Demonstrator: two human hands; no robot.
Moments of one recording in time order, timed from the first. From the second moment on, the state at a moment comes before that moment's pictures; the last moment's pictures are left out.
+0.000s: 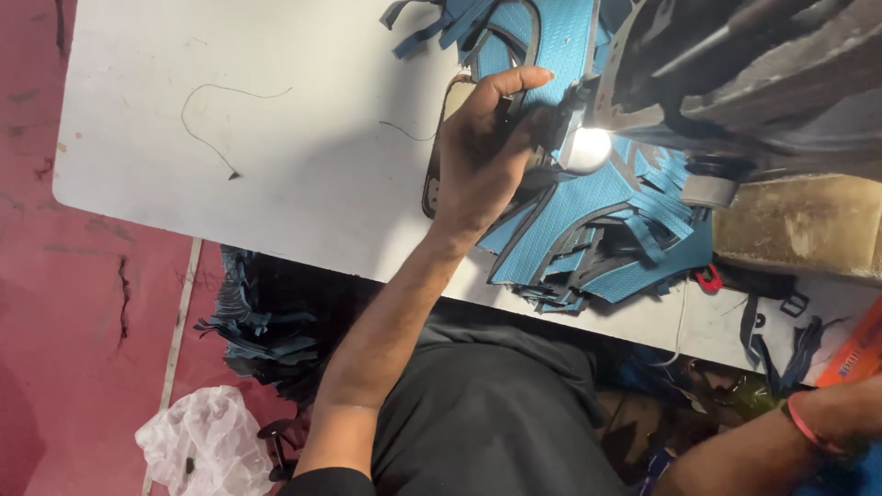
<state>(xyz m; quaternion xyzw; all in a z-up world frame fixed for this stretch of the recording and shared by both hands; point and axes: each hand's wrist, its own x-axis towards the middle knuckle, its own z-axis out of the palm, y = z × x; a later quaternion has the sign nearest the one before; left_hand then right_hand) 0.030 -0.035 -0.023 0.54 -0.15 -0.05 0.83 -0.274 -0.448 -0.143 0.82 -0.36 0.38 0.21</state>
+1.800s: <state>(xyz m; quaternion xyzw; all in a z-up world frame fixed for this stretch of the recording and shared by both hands) -0.061 -0.043 0.031 0.76 -0.24 -0.01 0.61 -0.026 -0.460 -0.207 0.95 -0.20 0.16 -0.19</state>
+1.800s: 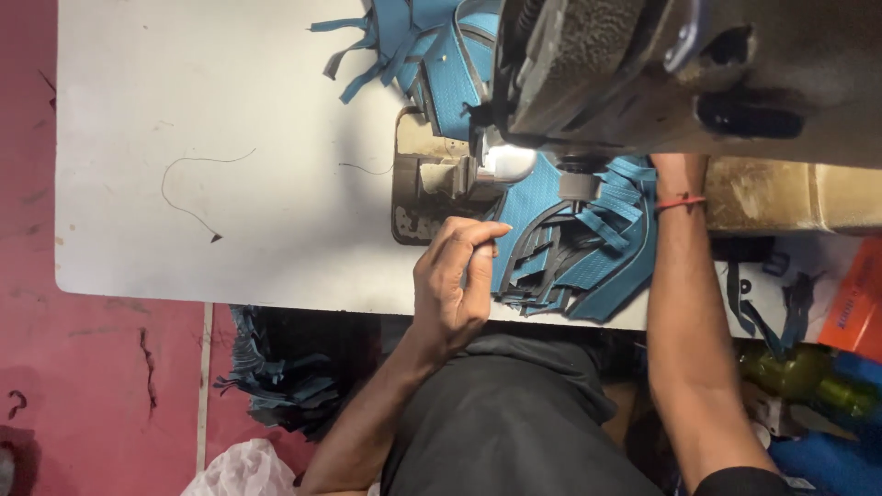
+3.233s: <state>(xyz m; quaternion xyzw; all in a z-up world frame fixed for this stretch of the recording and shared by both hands) -0.081 -0.065 0.033 0.74 -0.26 0.00 0.62 -0.153 -0.298 0.014 0.90 -0.16 0.36 -0.18</state>
